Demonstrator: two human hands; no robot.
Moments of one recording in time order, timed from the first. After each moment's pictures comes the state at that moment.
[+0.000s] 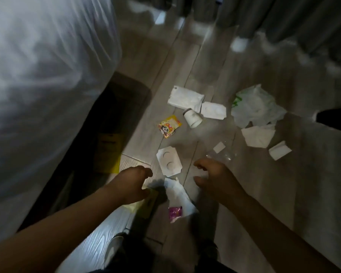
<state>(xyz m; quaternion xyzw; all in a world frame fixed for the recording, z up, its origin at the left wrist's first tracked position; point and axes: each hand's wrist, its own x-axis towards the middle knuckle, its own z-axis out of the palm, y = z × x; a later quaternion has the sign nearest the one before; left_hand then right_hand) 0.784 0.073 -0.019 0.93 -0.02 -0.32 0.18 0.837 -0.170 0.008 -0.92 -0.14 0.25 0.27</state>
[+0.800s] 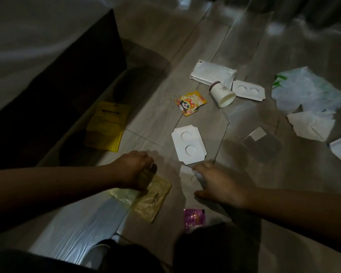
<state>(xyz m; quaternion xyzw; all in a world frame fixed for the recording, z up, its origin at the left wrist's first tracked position) 0.750 0.112 -0.259 0.95 -0.12 -0.29 0.08 0.804 -0.149 -0.245 -0.90 -0.31 0.29 0.07</state>
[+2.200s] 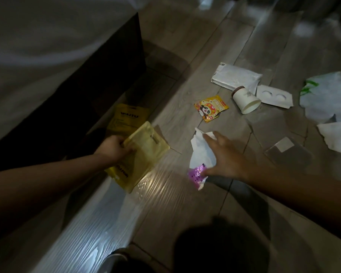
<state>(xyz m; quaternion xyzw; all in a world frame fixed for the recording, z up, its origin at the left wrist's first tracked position) 0.764 0.204 -0.266 0.89 0.31 -0.16 0.30 0.886 -0.105 -0.283 -0.92 -0.32 0.23 0.06</state>
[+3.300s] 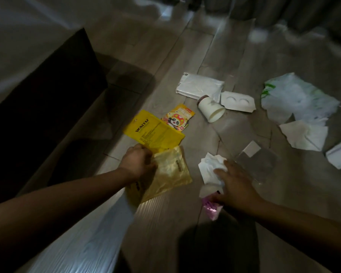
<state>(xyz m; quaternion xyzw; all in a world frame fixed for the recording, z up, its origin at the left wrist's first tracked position) 0.858 0.101 -0.298 0.97 0.04 -0.16 0.20 0.870 -0.207 -0.294 -0.96 -0.18 0.22 0.08</state>
